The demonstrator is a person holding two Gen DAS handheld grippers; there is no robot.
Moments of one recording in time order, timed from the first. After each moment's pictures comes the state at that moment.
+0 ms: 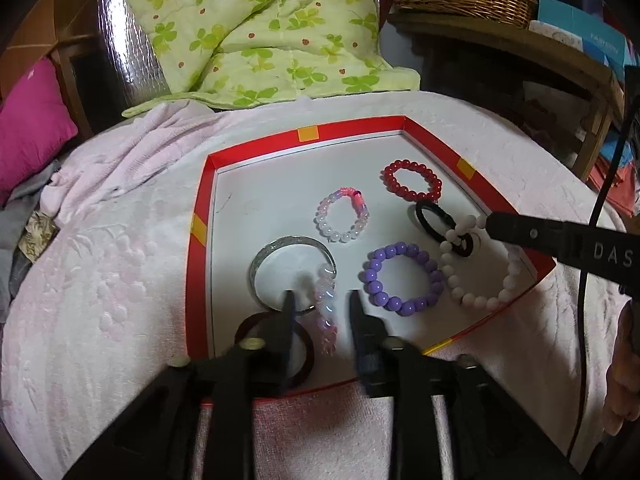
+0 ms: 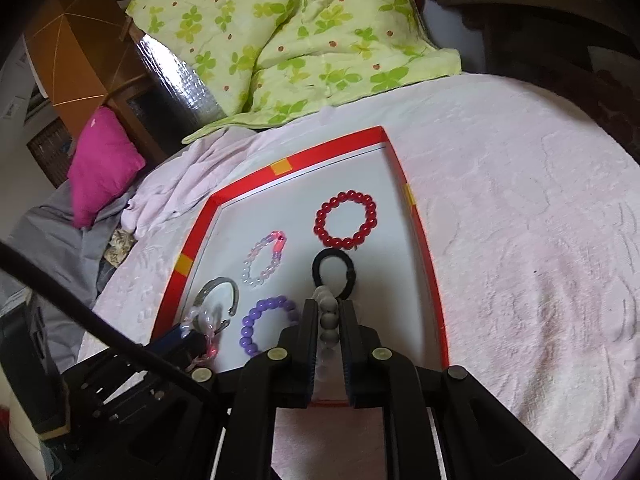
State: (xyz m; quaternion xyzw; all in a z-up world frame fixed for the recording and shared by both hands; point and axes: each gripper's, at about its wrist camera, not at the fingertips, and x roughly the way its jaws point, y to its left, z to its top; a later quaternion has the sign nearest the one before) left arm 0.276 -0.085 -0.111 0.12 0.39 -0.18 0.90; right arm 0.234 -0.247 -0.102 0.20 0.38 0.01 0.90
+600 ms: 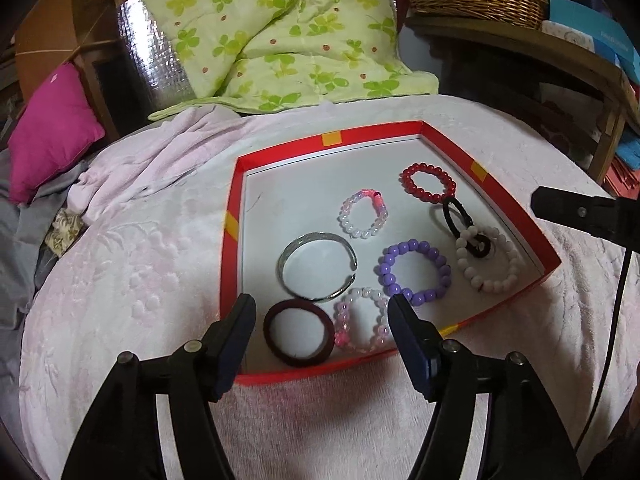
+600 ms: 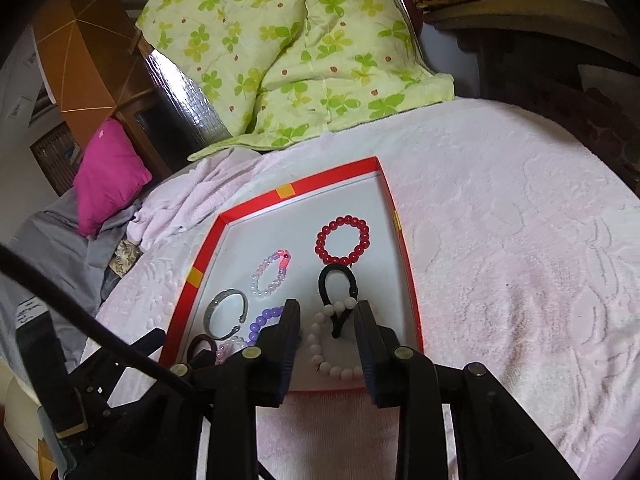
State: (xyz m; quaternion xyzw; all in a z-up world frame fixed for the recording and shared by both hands) left arm 0.260 -0.077 -0.099 0.13 0.38 -0.14 0.91; right arm 0.205 -0.249 -0.074 0.19 0.35 0.00 0.92
